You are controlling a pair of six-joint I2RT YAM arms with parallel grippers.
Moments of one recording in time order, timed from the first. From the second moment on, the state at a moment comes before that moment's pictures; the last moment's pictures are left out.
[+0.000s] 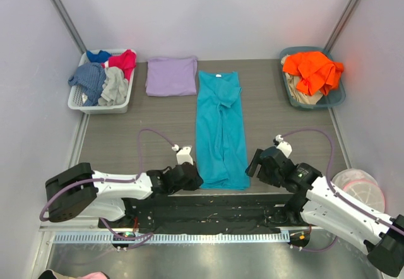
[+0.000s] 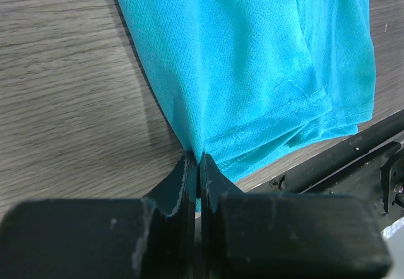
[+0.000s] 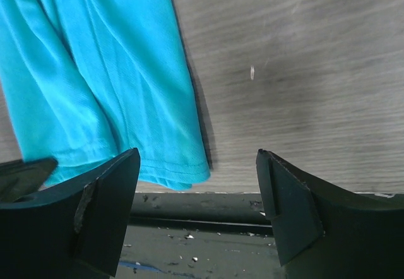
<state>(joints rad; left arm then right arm) -1.17 1.28 0.42 0.08 -0.31 -1.01 0.74 0.71 0.48 -0.73 0.25 1.01</state>
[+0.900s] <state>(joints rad) -1.17 1.28 0.42 0.08 -0.30 -1.01 0.74 0.67 0.24 -0.41 0.06 1.15</state>
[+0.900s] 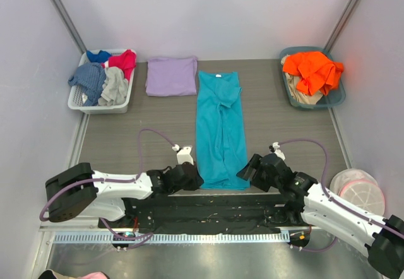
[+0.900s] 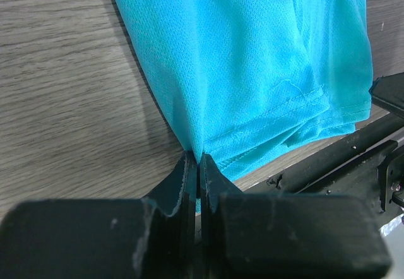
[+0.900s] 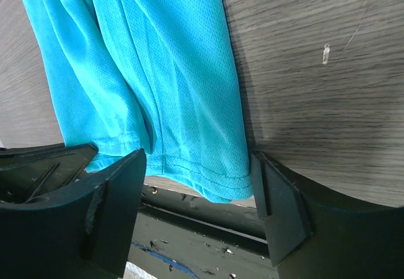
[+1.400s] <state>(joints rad) -1.17 1.29 0.42 0.08 -0.30 -1.02 0.75 0.75 0.26 -0.40 0.03 1.14</state>
